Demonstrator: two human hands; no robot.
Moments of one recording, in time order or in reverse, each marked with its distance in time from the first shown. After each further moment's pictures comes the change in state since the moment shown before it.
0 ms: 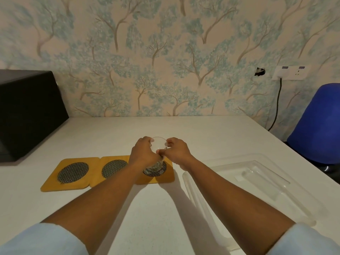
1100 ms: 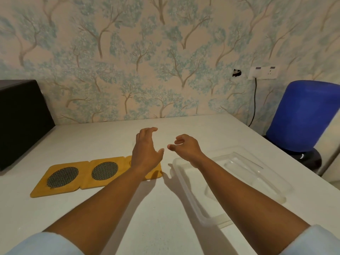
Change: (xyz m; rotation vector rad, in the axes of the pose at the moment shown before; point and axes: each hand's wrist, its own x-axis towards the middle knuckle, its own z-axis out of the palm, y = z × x) left_hand -0.041 0.050 0.025 0.016 0.233 0.372; right_hand -0.041 0.024 -0.080 -0.016 0.134 0.034
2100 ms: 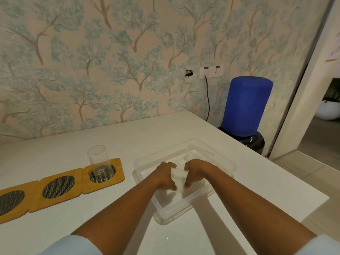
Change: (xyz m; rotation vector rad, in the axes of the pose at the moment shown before) left_hand -0.062 0.108 0.092 0.065 -0.943 0.052; right_hand -0.066 0.090 -0.114 -0.912 -0.377 0.250
